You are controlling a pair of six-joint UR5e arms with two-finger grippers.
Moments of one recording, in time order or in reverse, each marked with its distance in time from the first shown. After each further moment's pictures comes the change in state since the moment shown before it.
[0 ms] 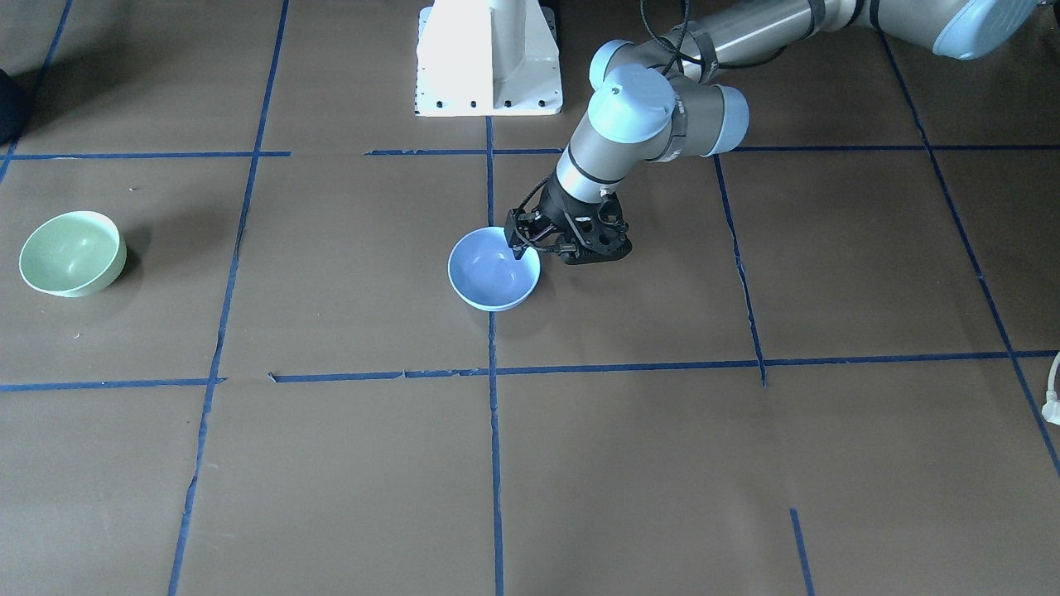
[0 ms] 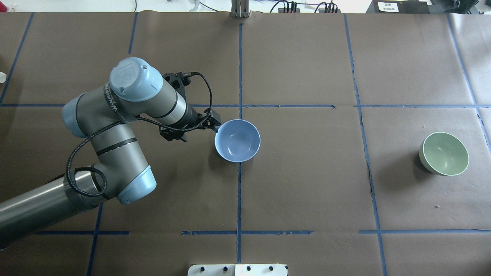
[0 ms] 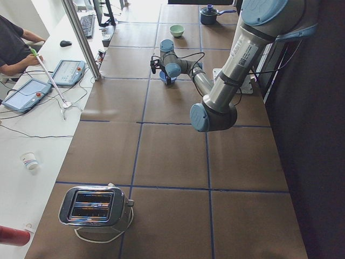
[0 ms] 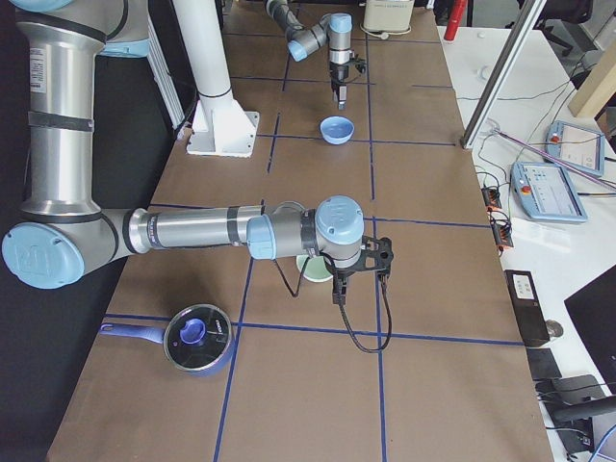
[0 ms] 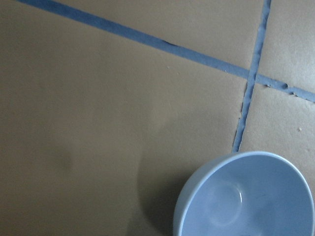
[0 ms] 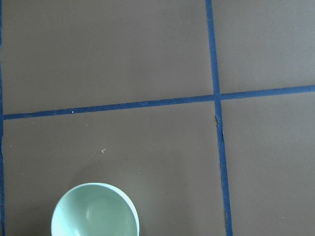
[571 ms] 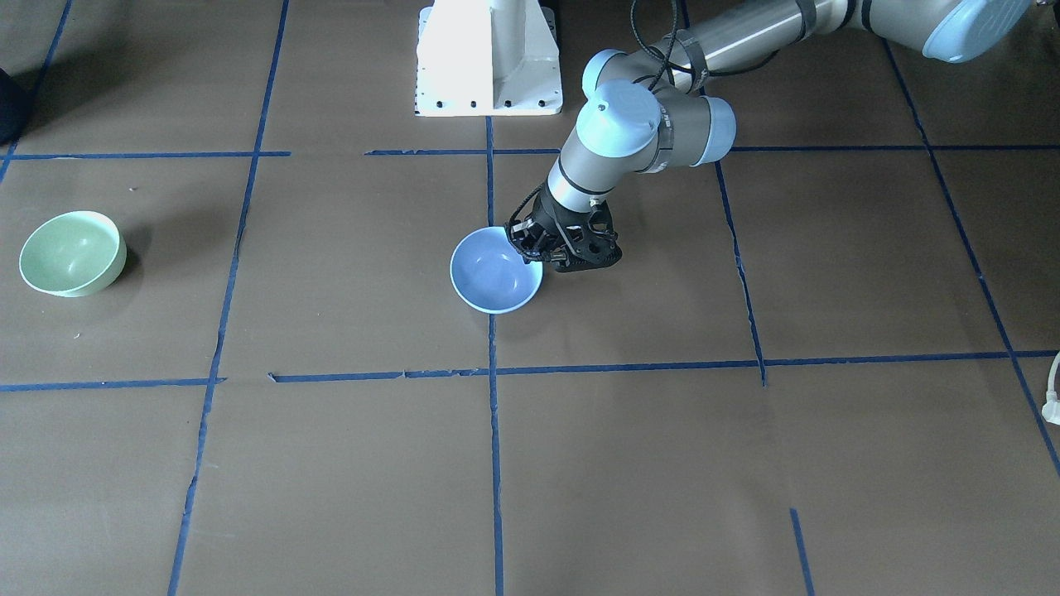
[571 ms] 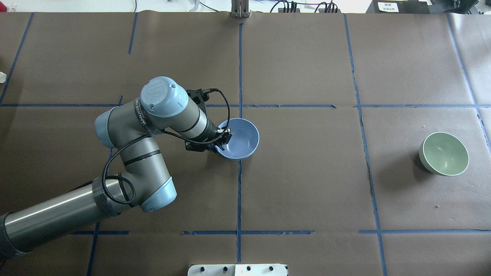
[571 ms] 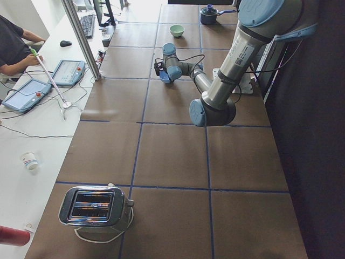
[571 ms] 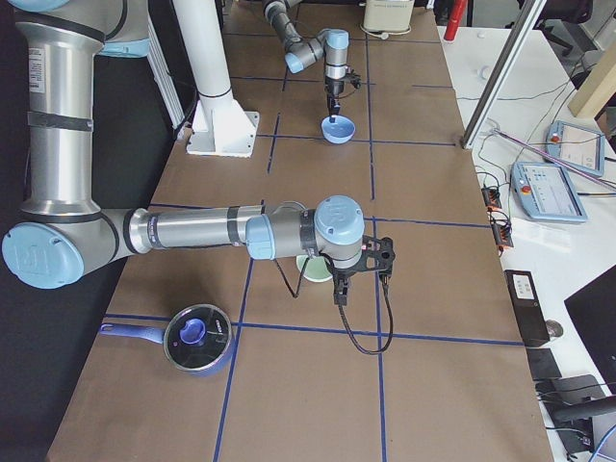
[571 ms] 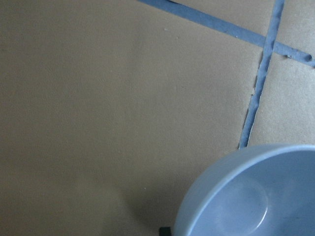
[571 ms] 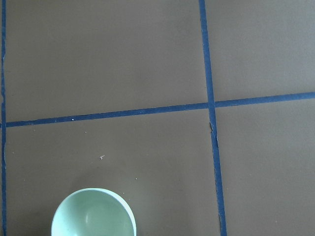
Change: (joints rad) left arm 0.080 -0.069 0.167 -0.175 0.005 -0.117; right arm 0.049 0.007 0.000 -0.019 0.009 -0.026
